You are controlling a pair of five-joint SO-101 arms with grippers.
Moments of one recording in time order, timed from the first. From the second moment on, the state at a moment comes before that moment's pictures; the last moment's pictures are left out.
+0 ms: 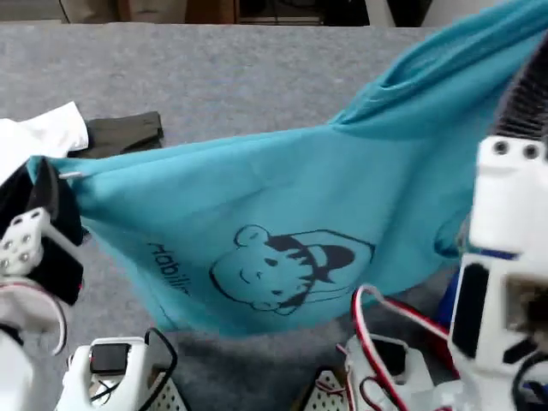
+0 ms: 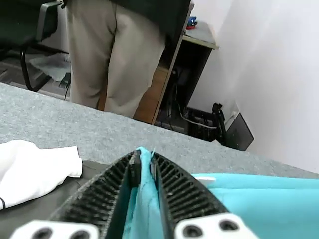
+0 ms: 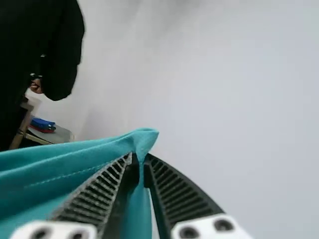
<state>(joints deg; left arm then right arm) -6.7 -57.2 -15.4 91.6 5.6 5.8 -37.9 -41.8 66.5 21.7</state>
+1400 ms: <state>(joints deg) -6.7 -67.4 36.7 59.1 5.2 -0.3 -47.6 14.1 35.6 36.4</state>
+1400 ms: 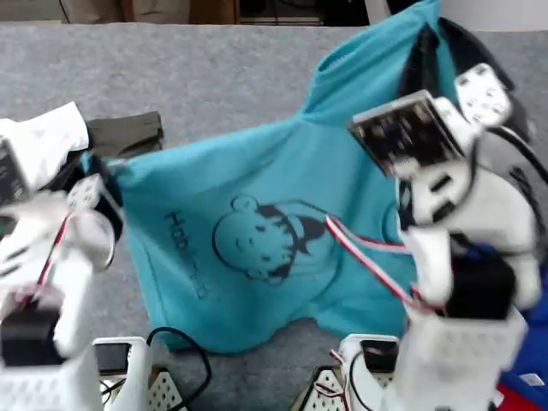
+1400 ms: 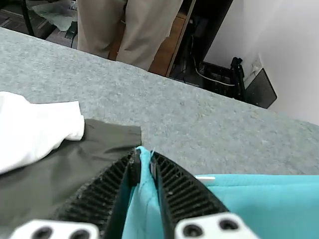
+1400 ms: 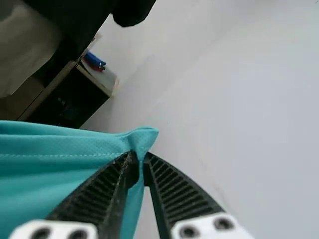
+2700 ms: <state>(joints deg) -10.6 -27.9 31.3 43.8 -2.7 -0.3 -47.1 30.8 41.0 40.3</state>
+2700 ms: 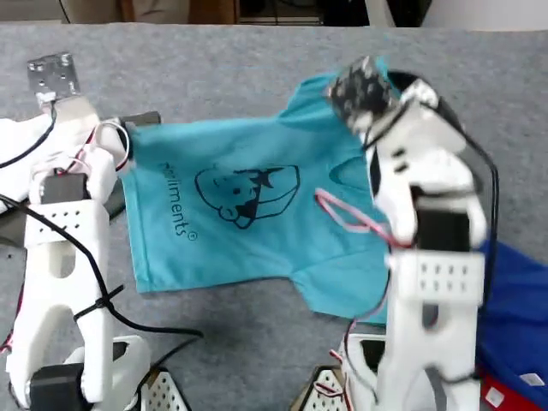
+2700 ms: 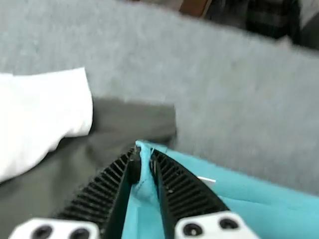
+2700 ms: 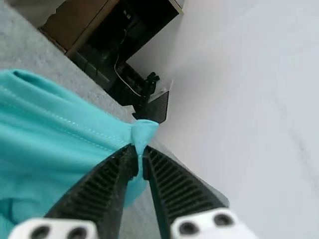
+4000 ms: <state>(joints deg) -8.2 -27.3 37.8 28.0 -13.9 4.9 -89.7 78.0 29.1 46.6</state>
